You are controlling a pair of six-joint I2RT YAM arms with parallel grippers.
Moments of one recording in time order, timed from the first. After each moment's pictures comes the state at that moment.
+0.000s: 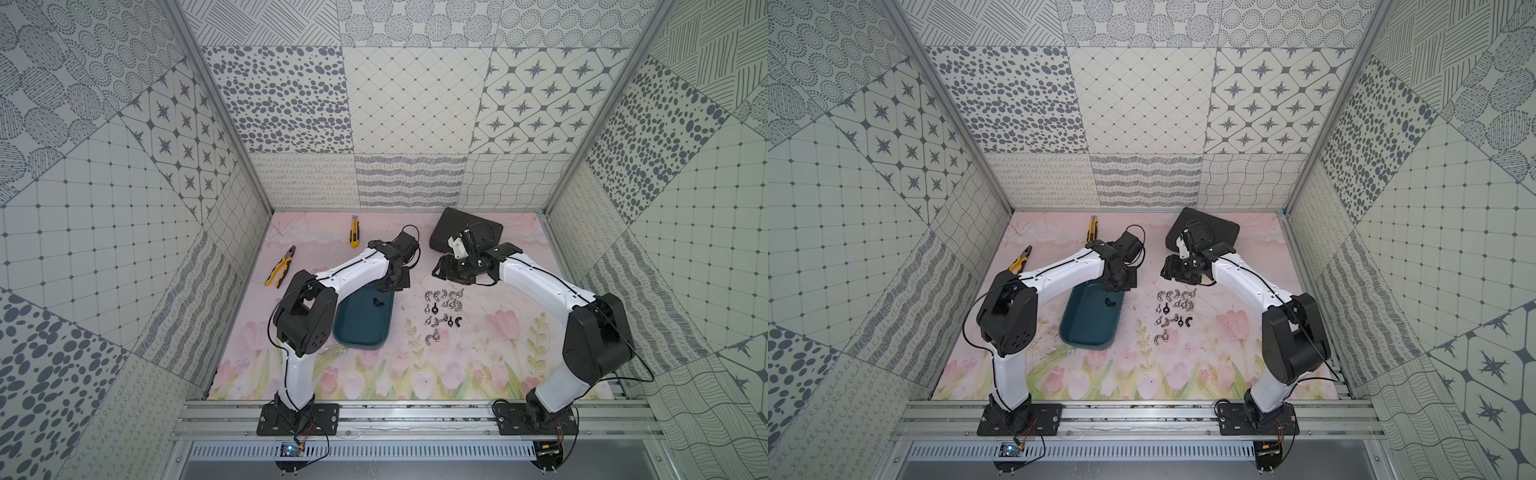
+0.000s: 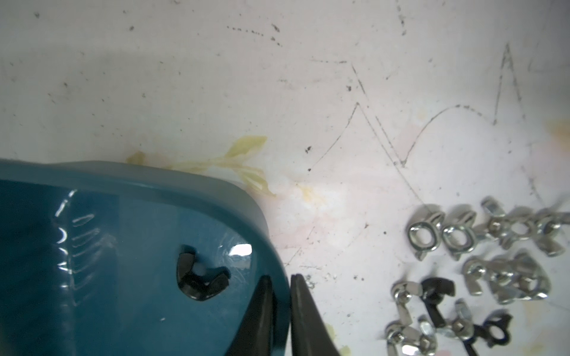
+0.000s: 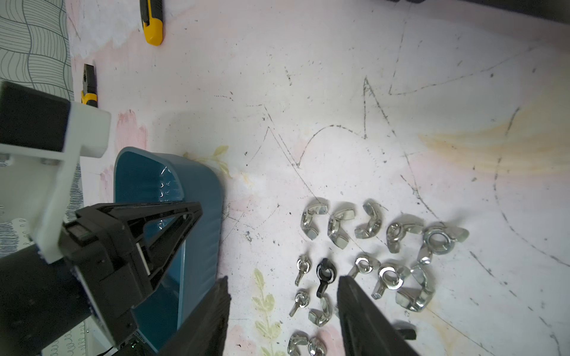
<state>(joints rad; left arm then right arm) -0.61 1.99 1.58 -0.88 -0.10 -0.70 0.45 1.65 1.28 -0.64 -0.28 0.52</state>
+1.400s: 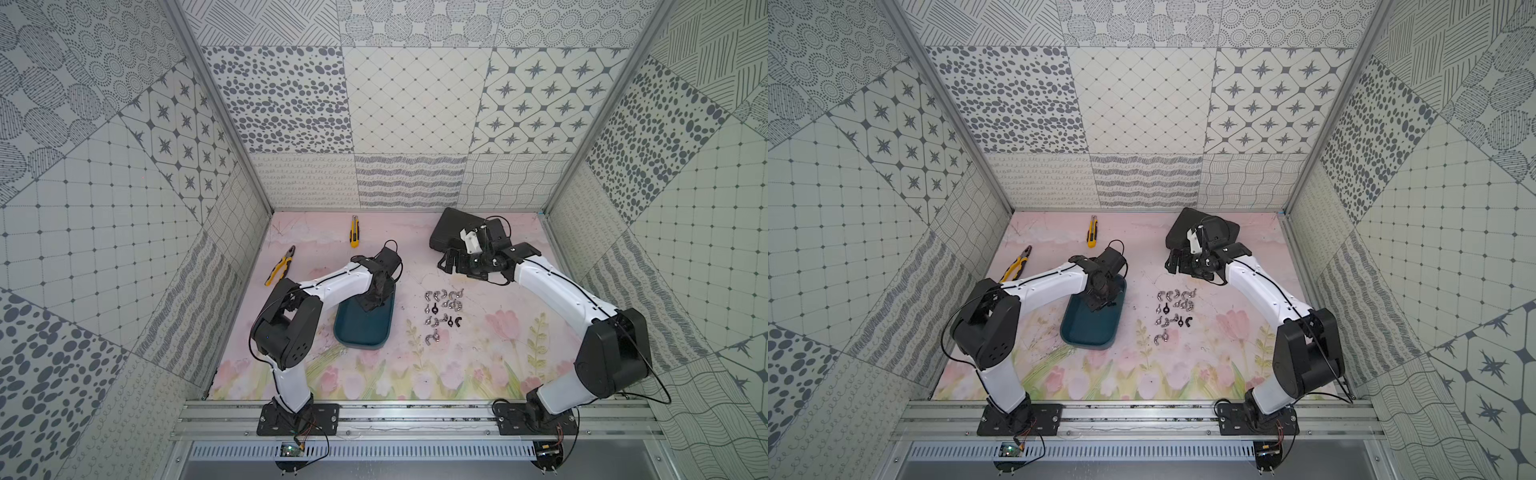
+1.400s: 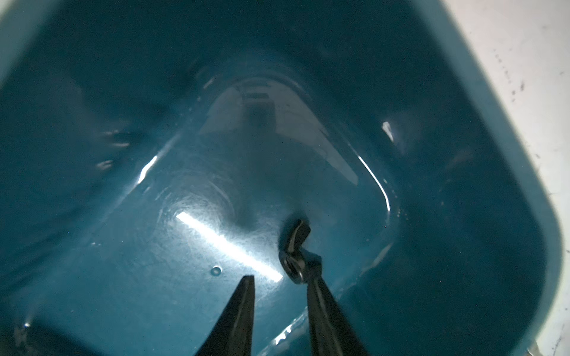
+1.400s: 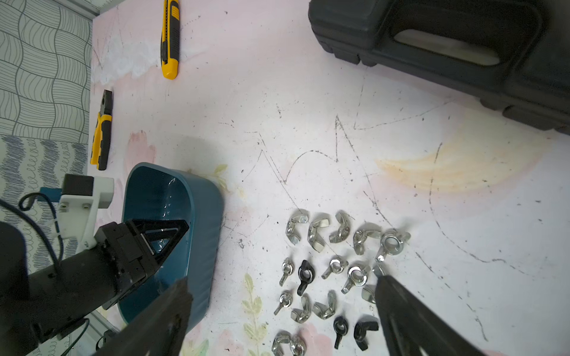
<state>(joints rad) -0.56 1.84 1.27 -0.80 -0.16 -1.25 0.39 1.55 1.26 -0.64 -0.26 0.46</state>
